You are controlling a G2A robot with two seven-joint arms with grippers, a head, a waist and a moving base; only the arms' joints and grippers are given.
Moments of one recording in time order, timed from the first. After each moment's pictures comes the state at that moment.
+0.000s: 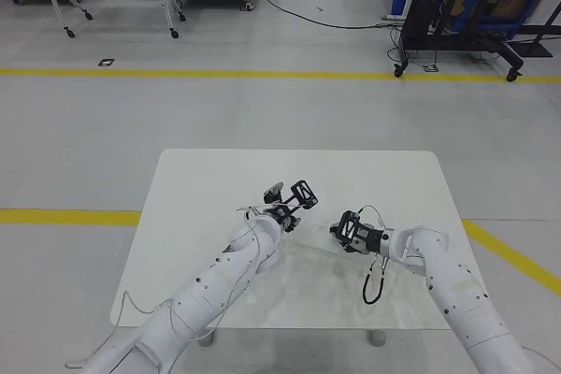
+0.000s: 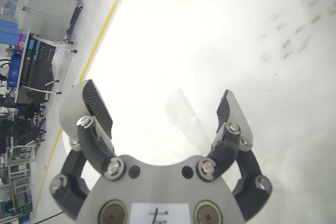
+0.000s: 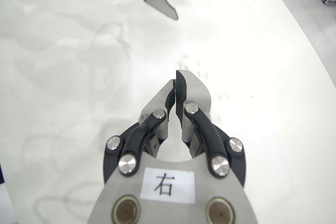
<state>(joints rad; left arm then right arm) 0.93 -1.42 -0.72 -1.25 1.68 -0.09 -0.56 -1.24 -1.11 1.21 -1.32 -1.50 -0.84 0.12</state>
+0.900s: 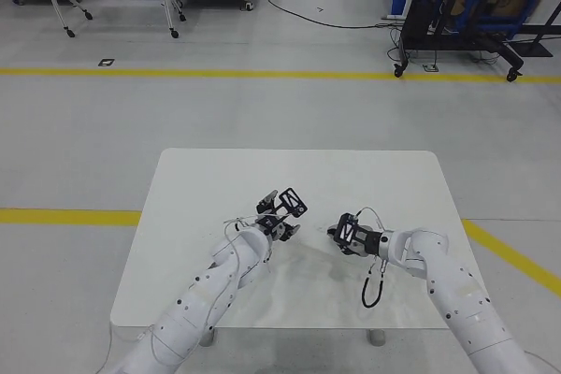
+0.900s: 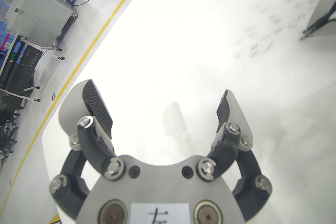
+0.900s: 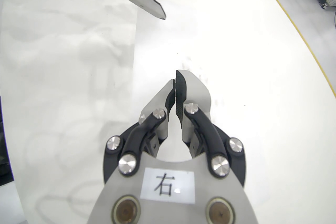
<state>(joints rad) 1.08 -1.38 -0.85 -1.35 1.67 -0.17 -0.44 -1.27 -1.10 1.20 -1.39 -1.48 -0.85 0.15</state>
